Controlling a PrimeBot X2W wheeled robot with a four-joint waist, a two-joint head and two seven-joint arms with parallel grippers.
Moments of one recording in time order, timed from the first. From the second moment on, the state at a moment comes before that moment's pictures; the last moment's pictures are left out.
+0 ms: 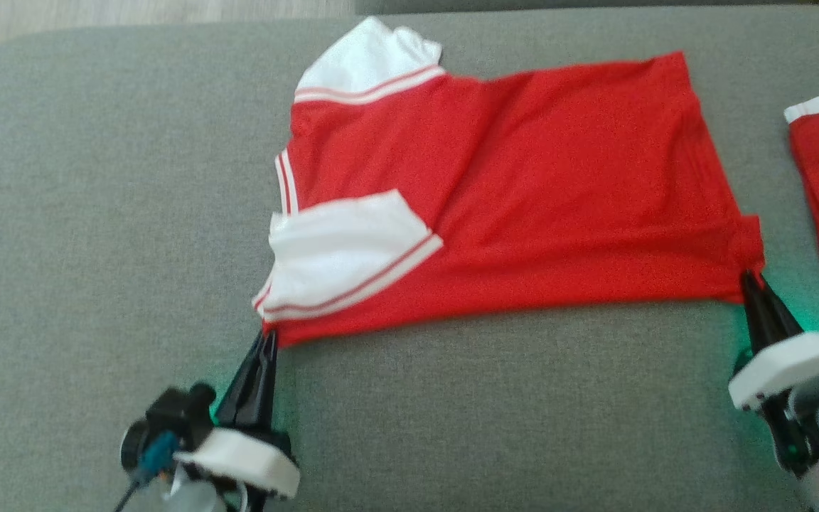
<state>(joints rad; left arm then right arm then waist) -0.16 0.15 -0.38 0.46 -0.42 -0.07 -0.25 -0.28 -0.35 0.18 0.67 0.55 0.13 -0.15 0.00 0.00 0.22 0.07</state>
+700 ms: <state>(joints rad) 0.14 0.21 -0.41 0.24 -0.44 -0.02 -0.15 0.02 -0.35 0.08 0.49 0.51 0.13 -0.12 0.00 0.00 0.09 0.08</state>
